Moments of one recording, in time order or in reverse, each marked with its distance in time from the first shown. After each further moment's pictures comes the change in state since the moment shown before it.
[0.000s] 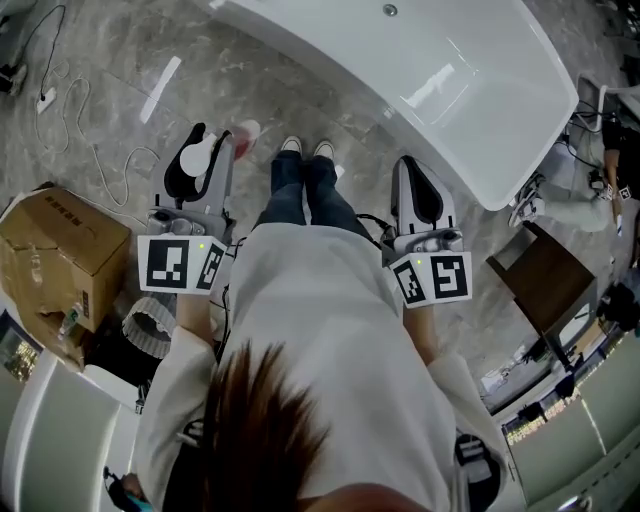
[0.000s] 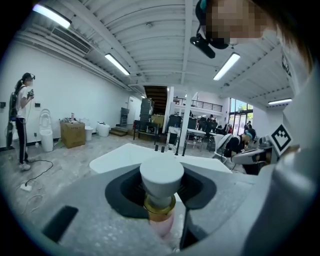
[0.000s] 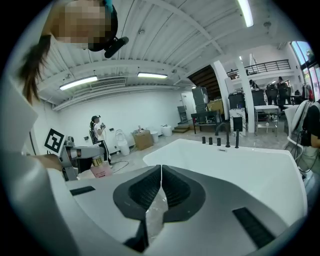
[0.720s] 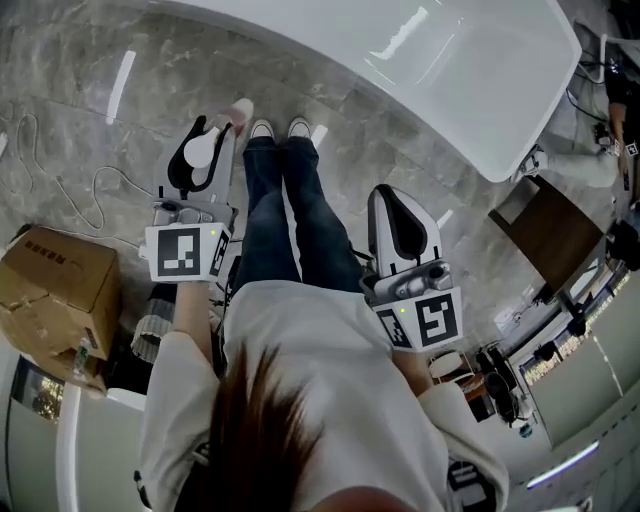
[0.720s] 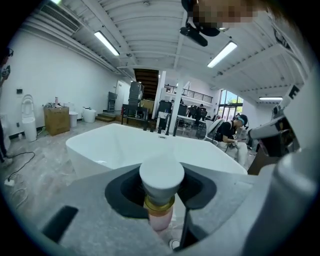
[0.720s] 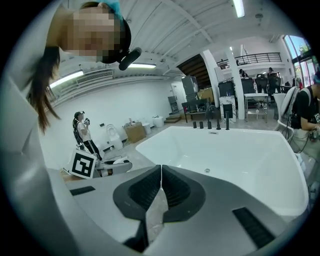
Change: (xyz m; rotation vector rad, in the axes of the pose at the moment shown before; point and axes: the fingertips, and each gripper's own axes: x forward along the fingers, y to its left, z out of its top) left arm 0.138 -0.026 -0.161 0.015 0.148 -0.146; right arm 0.026 -0.035 -0.091 0.099 0.110 -0.085
